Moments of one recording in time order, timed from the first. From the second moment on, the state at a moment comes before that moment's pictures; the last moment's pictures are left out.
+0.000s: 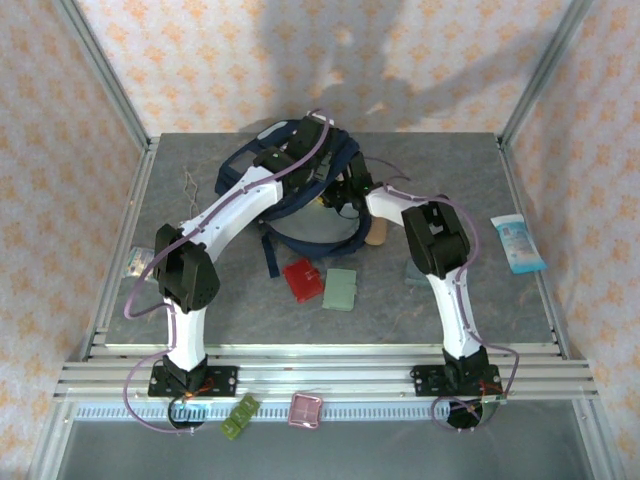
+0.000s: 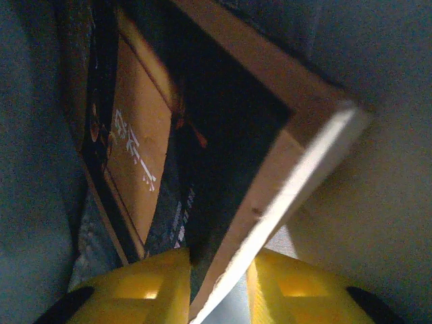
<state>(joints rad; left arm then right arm) -0.56 1.95 1.91 -0.68 -0.39 -0.12 0.46 2.30 1.64 0.03 -0.48 1.10</state>
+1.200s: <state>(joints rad) -0.67 2.07 1.88 -0.41 -0.39 -0.61 0.50 1.45 0.79 -0.11 -0.27 0.76</state>
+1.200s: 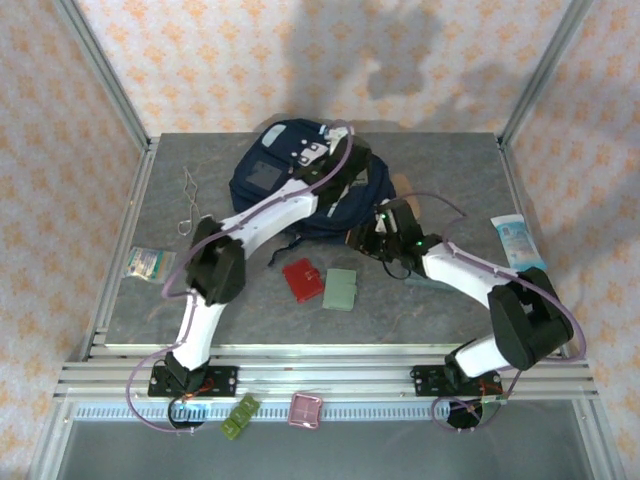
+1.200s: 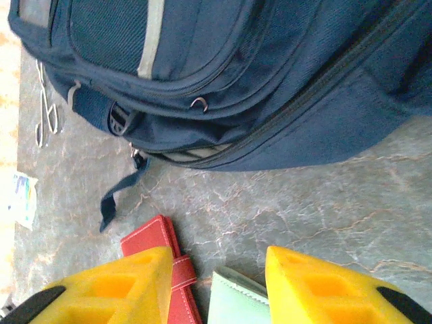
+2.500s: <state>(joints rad) -0.36 1.82 0.75 0.49 -0.11 -1.03 0.56 1.50 0.84 -0.05 -0.31 0.77</state>
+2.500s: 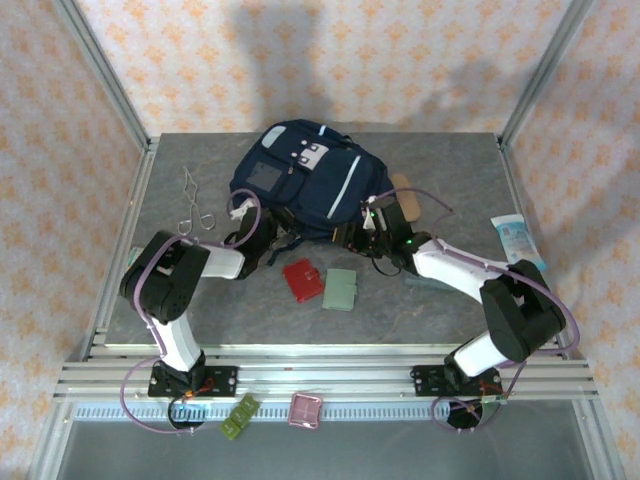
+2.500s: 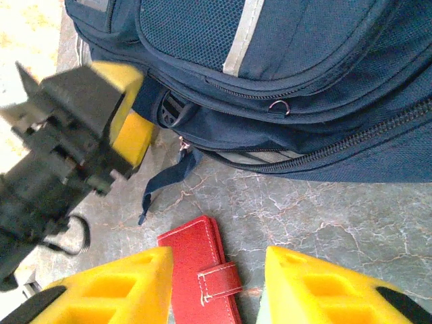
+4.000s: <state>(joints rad) -0.38 1.64 0.83 0.33 0.02 -1.23 0.73 1.84 1.15 0.00 -0.02 0.75</state>
